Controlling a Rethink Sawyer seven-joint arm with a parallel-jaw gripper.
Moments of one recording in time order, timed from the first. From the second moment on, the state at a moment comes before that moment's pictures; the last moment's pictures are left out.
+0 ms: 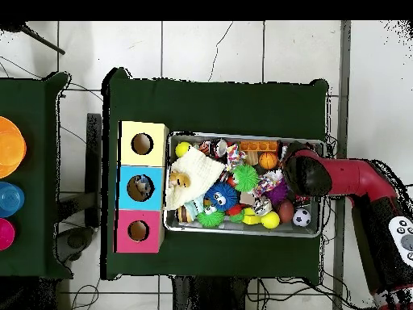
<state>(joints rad) -0.90 -0.46 0.56 1.43 -0.85 0.43 1.76</state>
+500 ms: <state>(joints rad) -0.95 -0.44 0.62 1.43 -0.85 0.46 1.66</state>
